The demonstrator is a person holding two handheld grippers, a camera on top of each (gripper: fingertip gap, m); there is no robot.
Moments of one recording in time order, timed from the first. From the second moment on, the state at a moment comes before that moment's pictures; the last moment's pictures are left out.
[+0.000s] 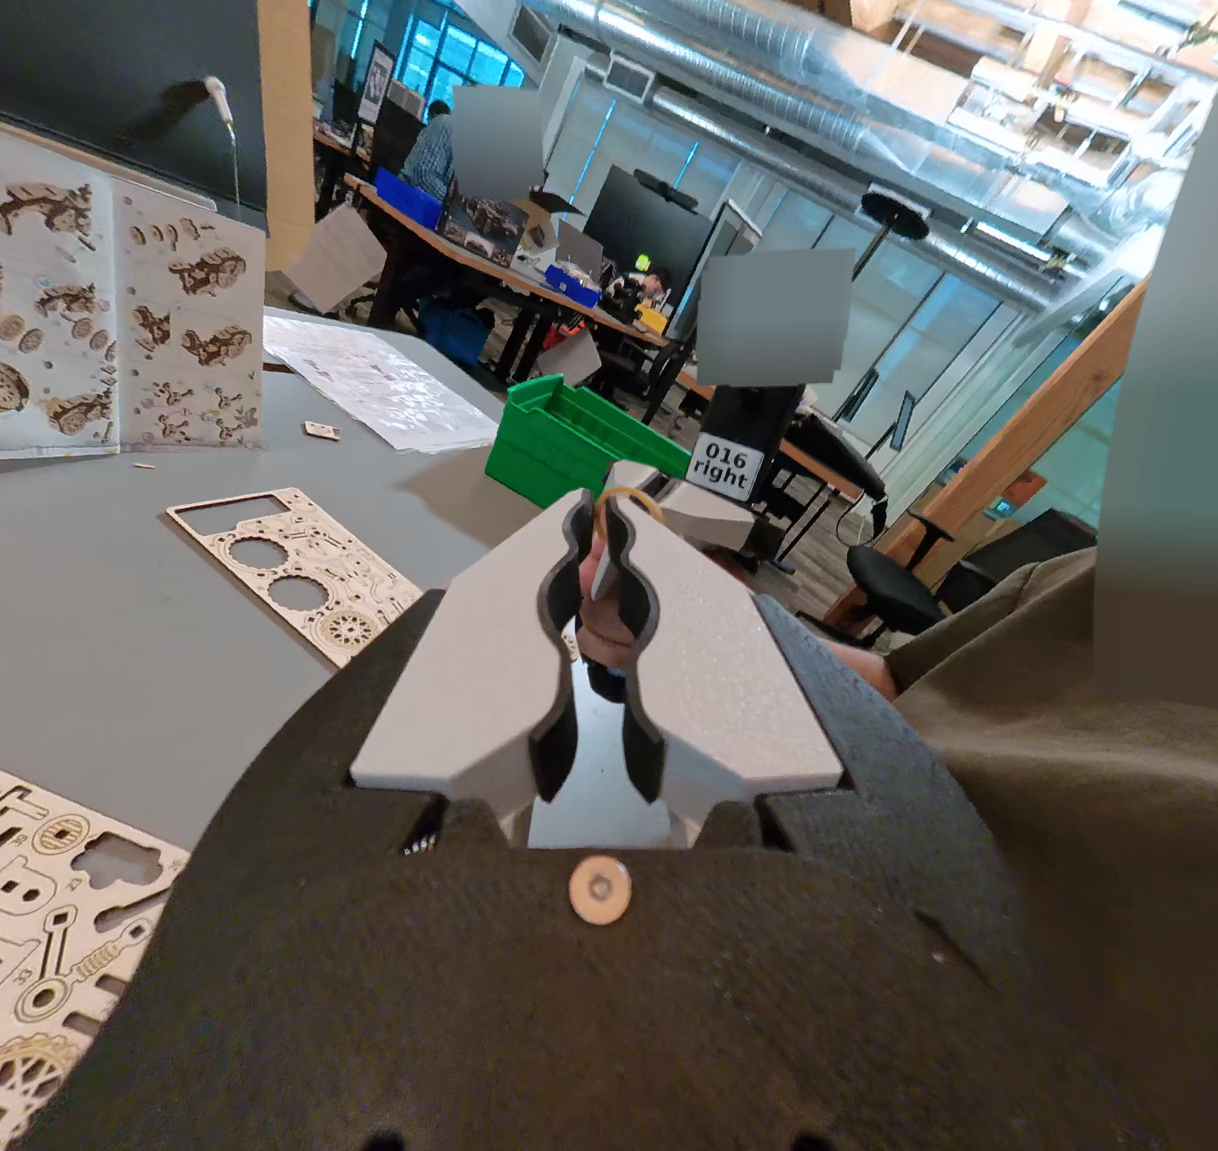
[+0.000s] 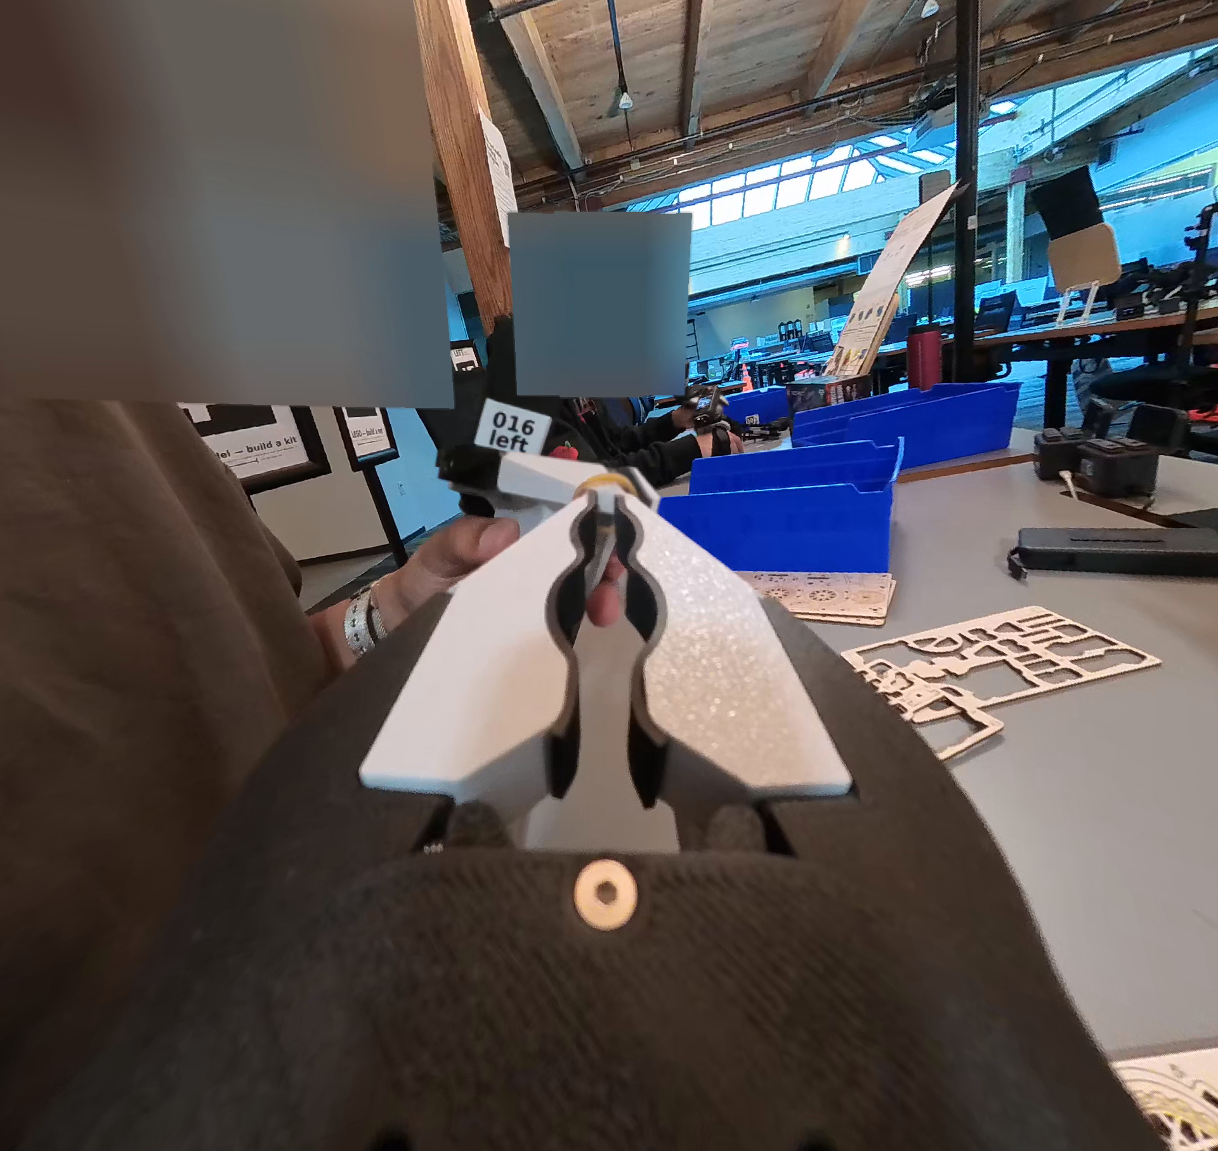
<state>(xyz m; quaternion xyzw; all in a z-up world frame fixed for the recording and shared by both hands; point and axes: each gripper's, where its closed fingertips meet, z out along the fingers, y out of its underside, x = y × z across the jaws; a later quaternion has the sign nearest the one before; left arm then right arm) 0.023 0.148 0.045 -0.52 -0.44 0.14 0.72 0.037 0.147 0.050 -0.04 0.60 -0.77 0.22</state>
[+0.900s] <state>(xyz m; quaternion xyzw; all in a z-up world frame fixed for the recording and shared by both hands) 0.033 0.154 0.049 -0.50 -0.42 0.01 0.76 0.051 0.151 0.056 -0.03 0.54 -0.76 0.36</state>
